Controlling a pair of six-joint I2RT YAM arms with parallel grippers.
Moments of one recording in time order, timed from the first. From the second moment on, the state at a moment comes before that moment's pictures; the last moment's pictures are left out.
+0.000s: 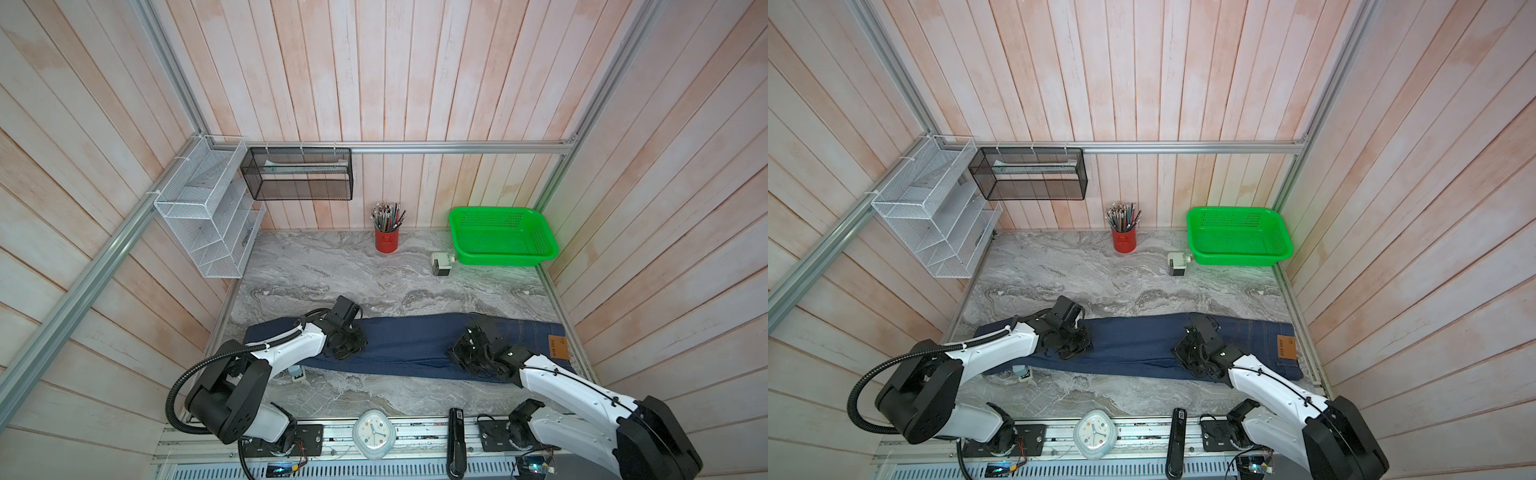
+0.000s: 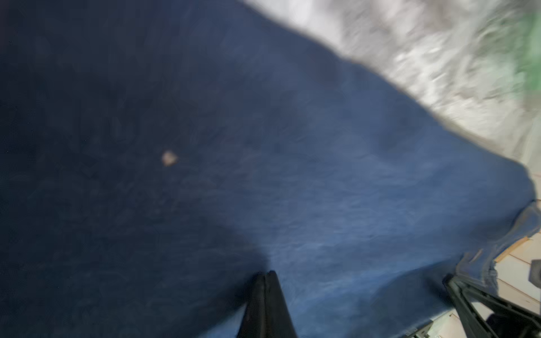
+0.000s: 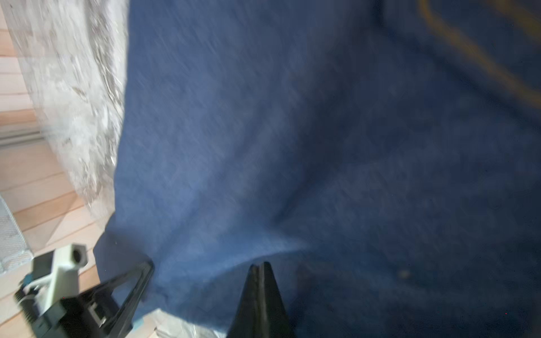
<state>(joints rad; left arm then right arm) -0.56 1.47 0.71 -0.41 0.26 -0.94 0.59 1.02 0.40 -0.34 -0.16 1.37</state>
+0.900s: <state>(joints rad) -0.23 1.11 0.90 -0.69 0.12 -0.82 0.49 1.08 0.79 -0.65 0.08 1.11</state>
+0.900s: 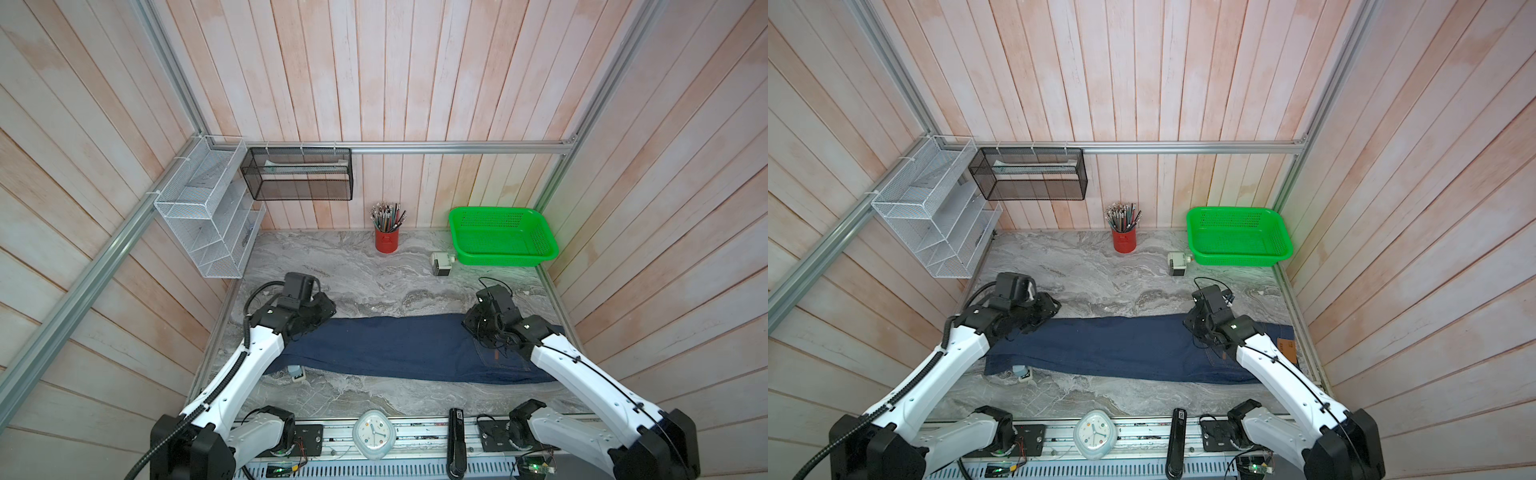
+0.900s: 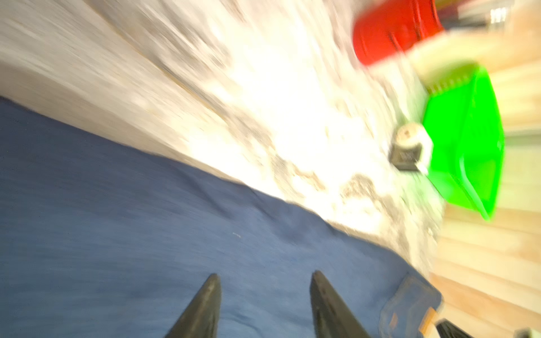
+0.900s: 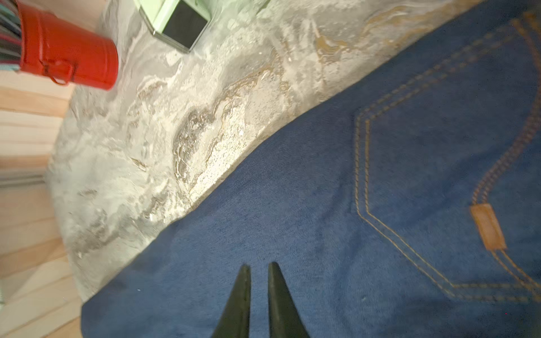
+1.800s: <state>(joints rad) 0.58 1.07 0.90 -0.98 0.31 -0.57 0.54 1.63 0.83 -0.36 -0.20 0.71</state>
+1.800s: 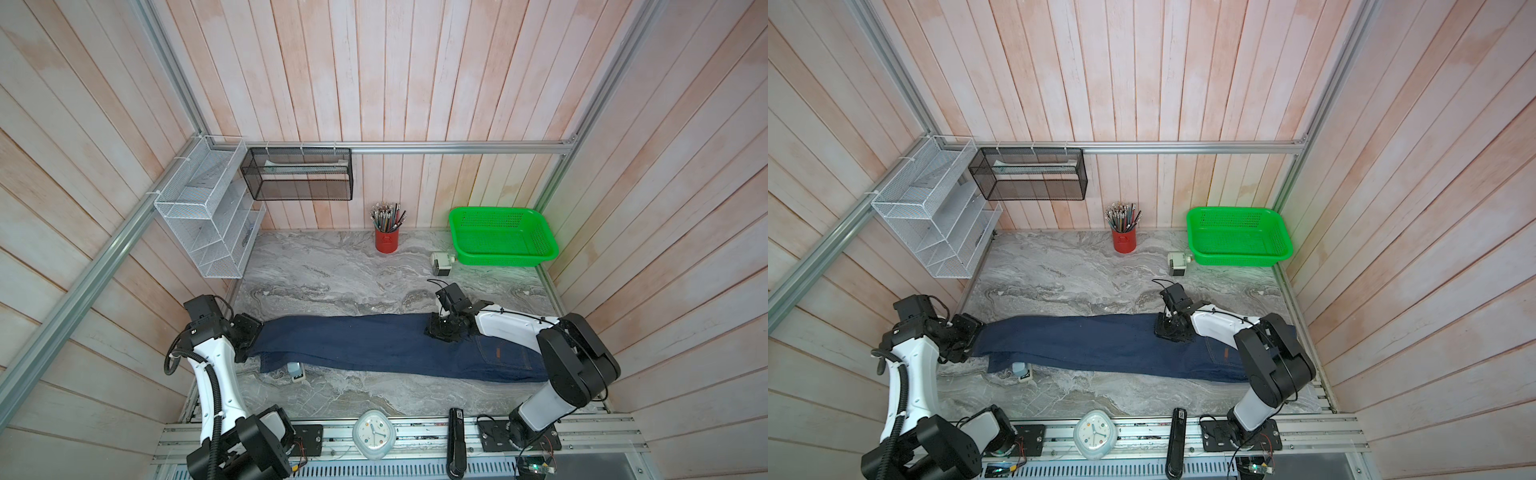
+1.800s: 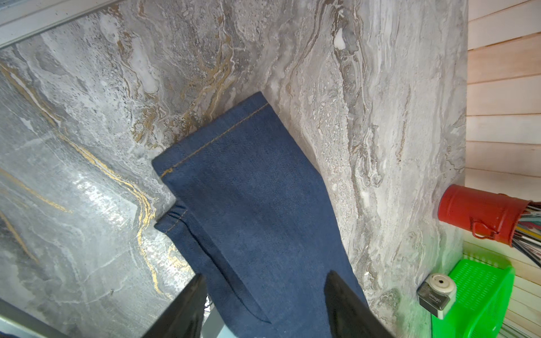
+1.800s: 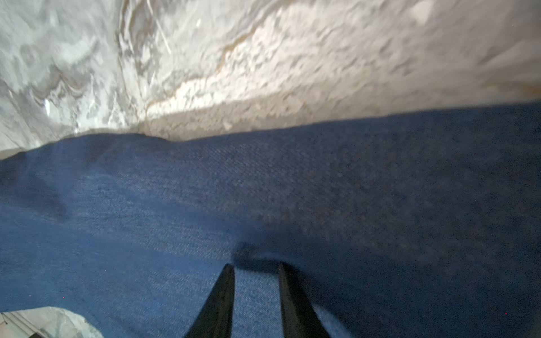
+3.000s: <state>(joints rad) 0.47 1.49 0.84 -0.63 0.64 -0.53 0.31 1.61 0.86 -0.46 -0.08 0.63</state>
